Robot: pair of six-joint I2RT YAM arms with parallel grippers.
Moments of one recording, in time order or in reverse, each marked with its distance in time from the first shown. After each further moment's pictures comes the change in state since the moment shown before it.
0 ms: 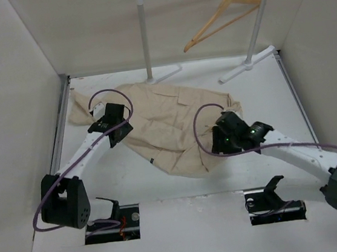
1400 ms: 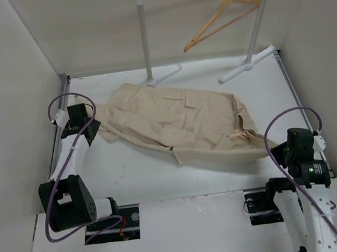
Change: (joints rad) left arm 0.415 -0.030 -0.004 0.109 0.084 -0.032; right arm -0.730 -0.735 -0.132 -0.397 0.097 0.309
